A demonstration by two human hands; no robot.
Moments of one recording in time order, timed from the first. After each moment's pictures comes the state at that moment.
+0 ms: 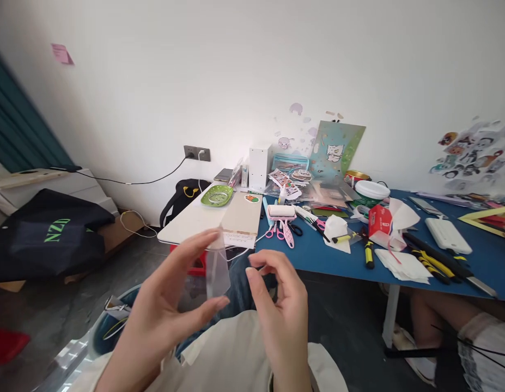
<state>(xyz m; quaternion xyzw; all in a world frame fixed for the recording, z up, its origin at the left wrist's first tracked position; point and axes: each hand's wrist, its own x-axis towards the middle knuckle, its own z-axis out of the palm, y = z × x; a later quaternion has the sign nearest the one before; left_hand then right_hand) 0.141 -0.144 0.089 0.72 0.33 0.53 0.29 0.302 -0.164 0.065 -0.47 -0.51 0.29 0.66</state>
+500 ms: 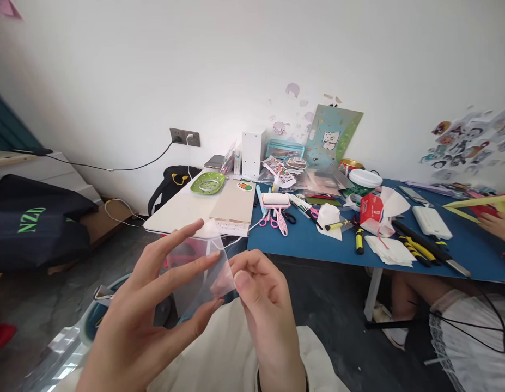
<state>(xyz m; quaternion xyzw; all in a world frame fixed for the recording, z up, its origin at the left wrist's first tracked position) 0.144 -0.160 0.092 0.79 0.38 0.47 0.05 0.293 -0.170 0.072 -0.25 -0.41 0.58 0.66</state>
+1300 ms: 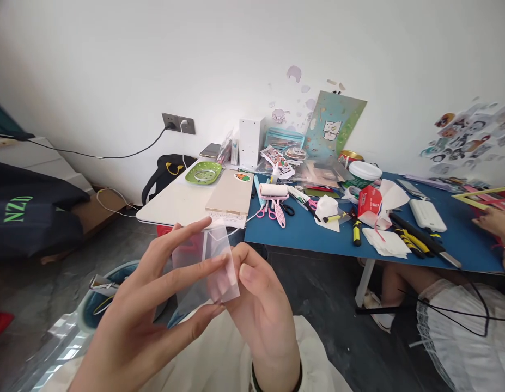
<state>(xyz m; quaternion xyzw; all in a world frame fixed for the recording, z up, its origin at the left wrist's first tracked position) 0.145 -0.160 0.089 0.82 0.34 0.44 0.09 0.290 -0.169 0.073 -0.19 -0.39 0.65 0.62</state>
